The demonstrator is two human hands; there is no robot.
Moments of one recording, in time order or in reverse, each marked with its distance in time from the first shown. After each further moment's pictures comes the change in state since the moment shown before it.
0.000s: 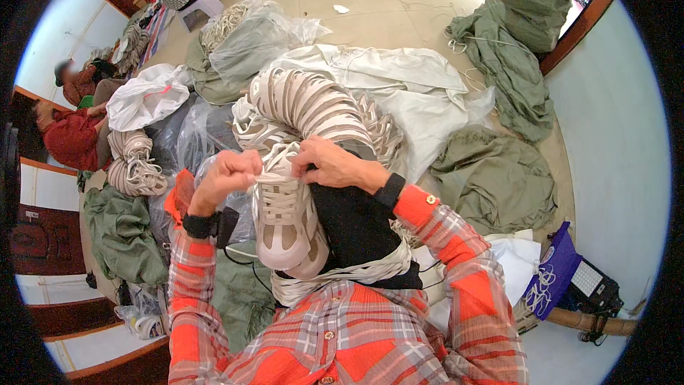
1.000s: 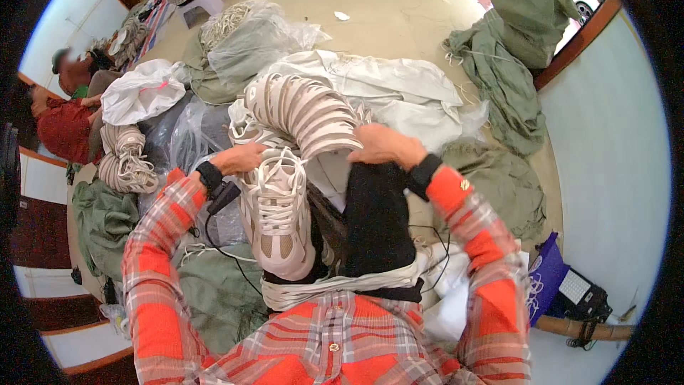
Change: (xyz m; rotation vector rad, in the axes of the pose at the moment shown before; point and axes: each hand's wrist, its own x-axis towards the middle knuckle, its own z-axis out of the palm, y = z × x) left_hand 0.046 -0.136 -0.065 0.839 -0.333 -0.123; right_hand -0.032 0.037 -0.075 -0.402 -0.208 0.450
